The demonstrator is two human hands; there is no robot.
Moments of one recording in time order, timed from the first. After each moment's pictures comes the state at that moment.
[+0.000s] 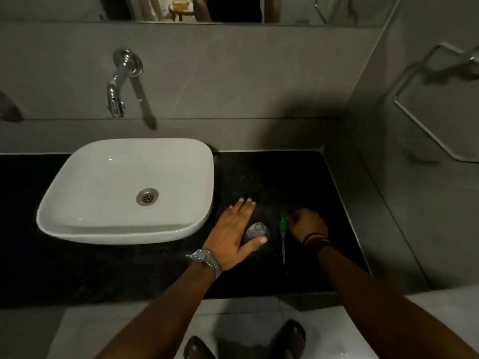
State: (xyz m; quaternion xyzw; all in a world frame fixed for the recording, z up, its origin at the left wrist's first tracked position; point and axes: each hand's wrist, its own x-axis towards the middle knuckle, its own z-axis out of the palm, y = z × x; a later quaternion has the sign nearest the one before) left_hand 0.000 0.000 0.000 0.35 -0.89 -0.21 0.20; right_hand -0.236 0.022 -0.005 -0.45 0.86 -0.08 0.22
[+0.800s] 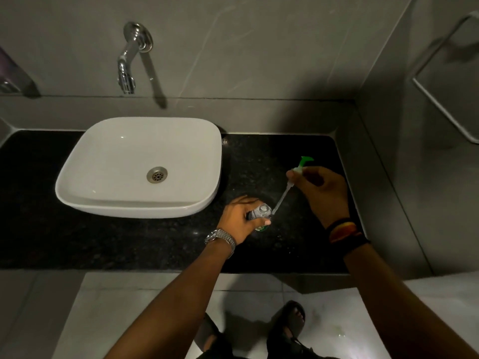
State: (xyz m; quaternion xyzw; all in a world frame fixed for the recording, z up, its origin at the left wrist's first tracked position) left_hand -0.019 0.002 -0.026 0.46 -0.76 -0.40 0.23; right_hand -0.214 0.050 0.091 -0.40 0.72 -0.49 0.29
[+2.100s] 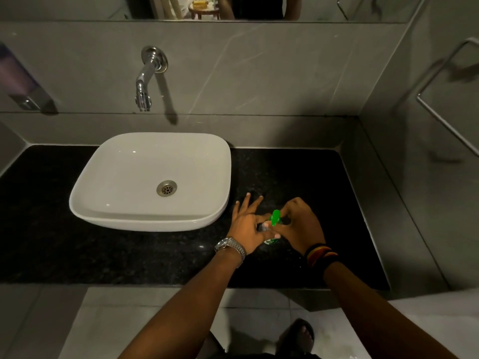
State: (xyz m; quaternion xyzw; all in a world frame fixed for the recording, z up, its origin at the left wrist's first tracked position) left_hand -0.013 -0.015 -0.032 0.43 -0.83 -0.29 0.19; right_hand -0.178 0.041 0.015 -0.60 0.75 -0.23 0.15
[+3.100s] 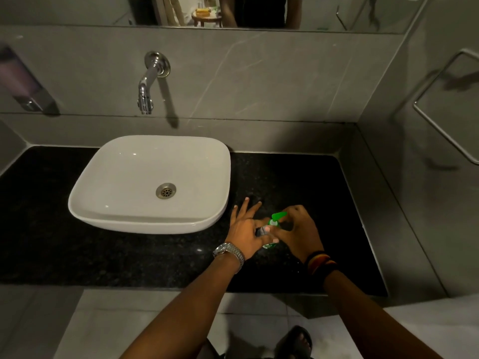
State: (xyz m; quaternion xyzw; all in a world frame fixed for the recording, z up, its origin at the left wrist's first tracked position) left_hand -0.014 -0.010 -0.032 0.44 -0.83 -0.27 0.19; right_hand -0.177 0.050 0.010 -0.57 0.74 -0.30 0.19
